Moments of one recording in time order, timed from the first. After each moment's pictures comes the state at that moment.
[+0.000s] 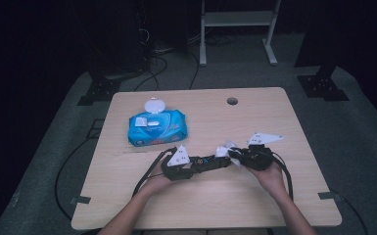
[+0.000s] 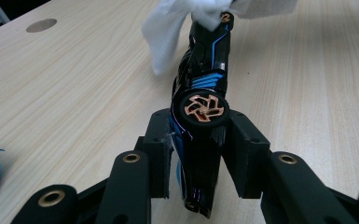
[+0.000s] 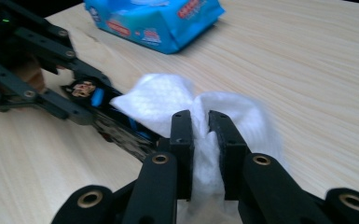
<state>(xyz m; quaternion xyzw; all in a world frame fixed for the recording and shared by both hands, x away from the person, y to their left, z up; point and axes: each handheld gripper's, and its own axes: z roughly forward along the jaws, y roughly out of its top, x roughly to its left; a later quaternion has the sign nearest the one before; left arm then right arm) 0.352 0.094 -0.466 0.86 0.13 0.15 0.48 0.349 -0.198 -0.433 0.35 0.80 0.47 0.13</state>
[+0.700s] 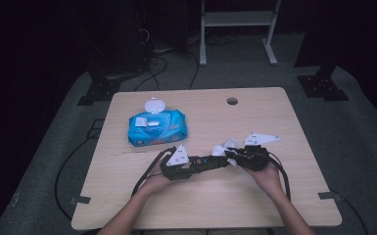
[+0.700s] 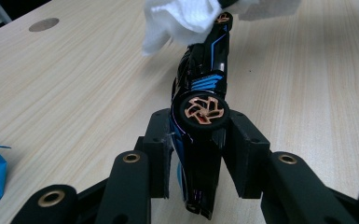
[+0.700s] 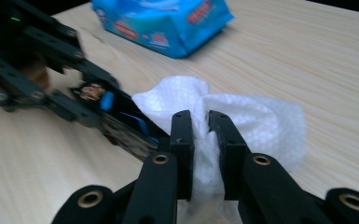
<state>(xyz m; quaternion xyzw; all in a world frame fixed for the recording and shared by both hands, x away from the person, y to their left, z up) 0.352 0.096 -0.465 0.86 0.13 0.15 0.48 0.347 -0.188 -0.431 0.34 0.80 0.48 0.13</state>
